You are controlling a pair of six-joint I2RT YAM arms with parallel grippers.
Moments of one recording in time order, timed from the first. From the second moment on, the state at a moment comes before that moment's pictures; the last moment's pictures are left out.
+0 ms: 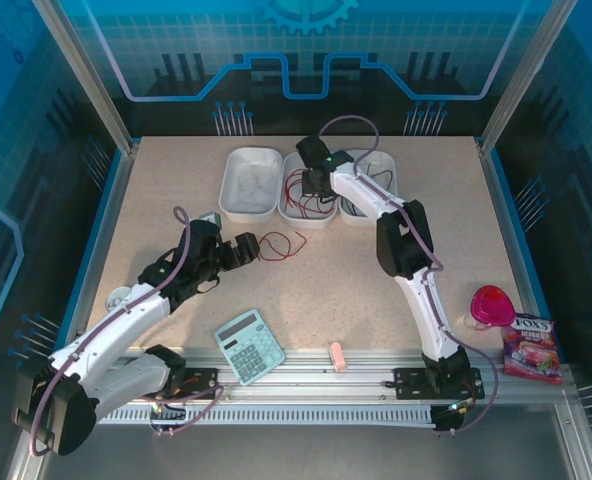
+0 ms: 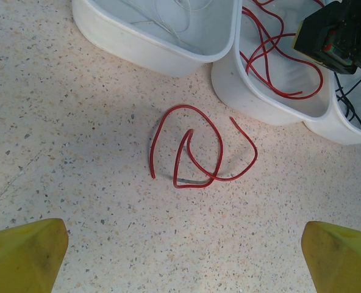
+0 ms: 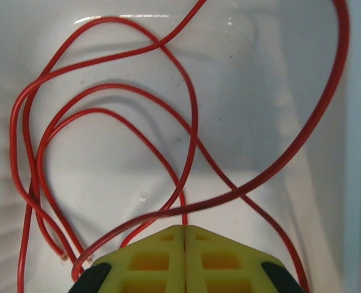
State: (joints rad) left arm -0.42 1.00 0.68 -0.39 -0.05 -0.74; right arm 0.51 2.43 2.21 -0.87 0.23 0.50
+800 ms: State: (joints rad) left arm -0.31 0.97 0.68 -0.52 -0.13 -0.77; right arm 0.88 2.05 1.86 -0.92 0.23 0.42
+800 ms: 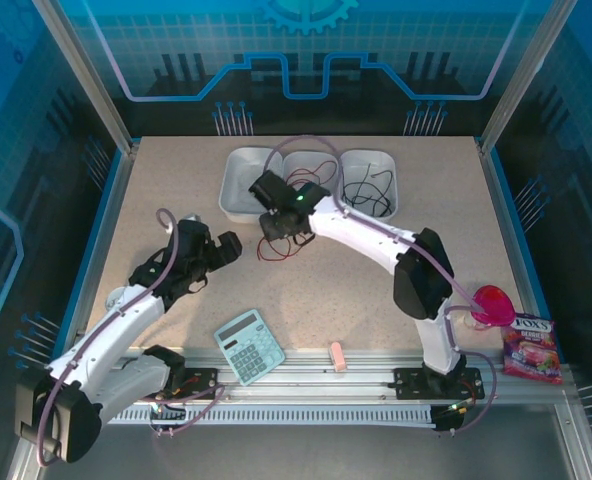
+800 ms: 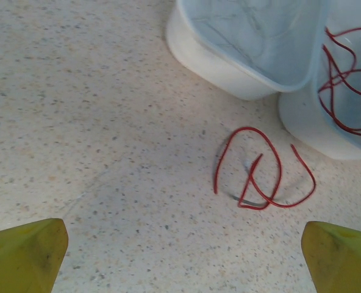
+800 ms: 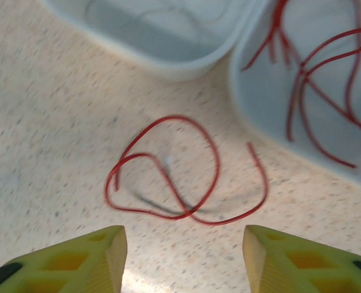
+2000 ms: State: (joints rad) left arm -0.22 0.89 0.64 -0.55 -0.10 -0.81; right arm 0.91 2.44 2.14 -1.03 0.26 0.40
